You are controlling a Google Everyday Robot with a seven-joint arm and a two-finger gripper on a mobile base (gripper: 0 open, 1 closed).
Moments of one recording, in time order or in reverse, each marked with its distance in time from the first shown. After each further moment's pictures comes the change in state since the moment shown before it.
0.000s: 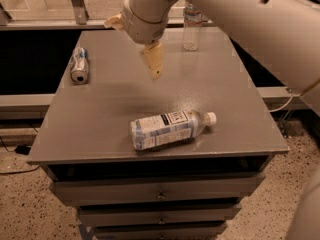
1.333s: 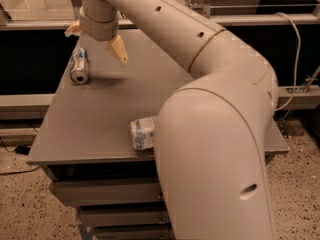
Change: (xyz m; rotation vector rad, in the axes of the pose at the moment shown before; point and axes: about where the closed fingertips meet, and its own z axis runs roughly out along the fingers) arm -0.019 -0.103 0.105 -0.060 -0.017 -0.379
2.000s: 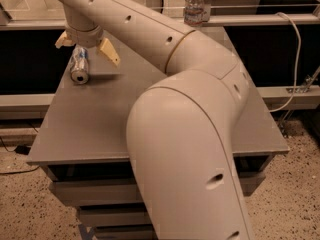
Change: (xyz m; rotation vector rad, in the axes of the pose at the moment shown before) arm -0.007 -0.023 0.034 -0.080 0.067 -0.157
